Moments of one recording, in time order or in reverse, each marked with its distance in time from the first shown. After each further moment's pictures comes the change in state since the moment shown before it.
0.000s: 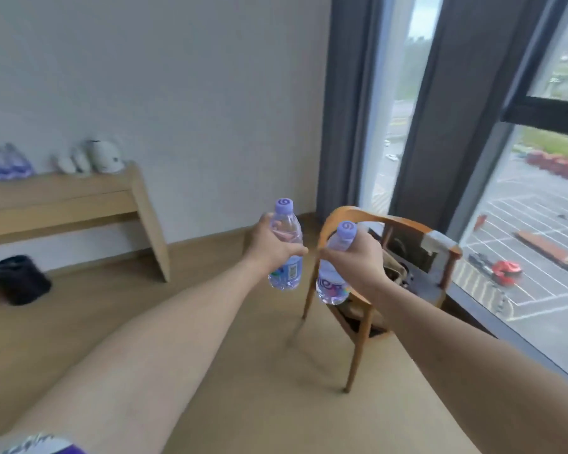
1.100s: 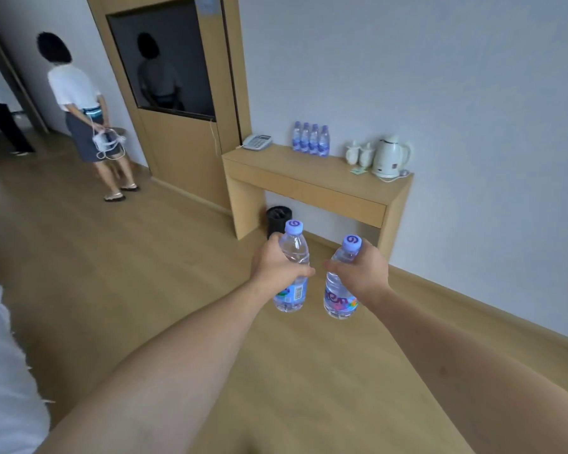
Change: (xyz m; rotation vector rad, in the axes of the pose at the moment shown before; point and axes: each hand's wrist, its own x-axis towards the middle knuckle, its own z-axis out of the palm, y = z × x) left_hand 0.140 -0.226 -0.379 0.074 0.907 -0.540; right_hand 0.126 -0.249 0.528 0.139 -0.943 -0.408
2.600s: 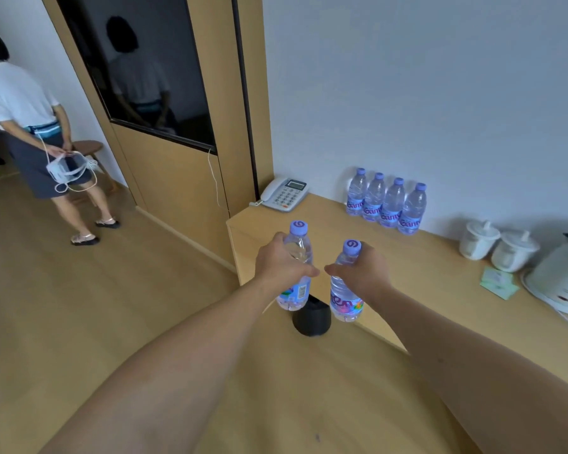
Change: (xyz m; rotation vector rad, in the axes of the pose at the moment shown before) left_hand 0.900 -0.074 -0.083 0.092 -0.015 -0.039; right_hand 0.805 -0.124 0.423 -0.068 -0.090 0.035
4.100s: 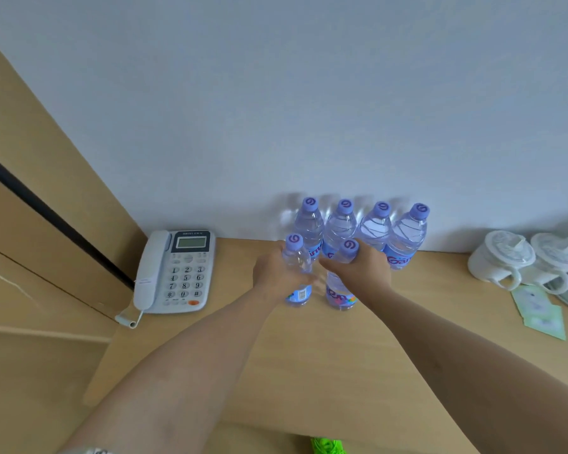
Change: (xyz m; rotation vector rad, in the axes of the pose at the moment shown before) left_hand 0.506 0.014 0.214 0.161 -0.544 0.055; right_hand 0.437 0.082 0.047 -0.150 0.404 0.453
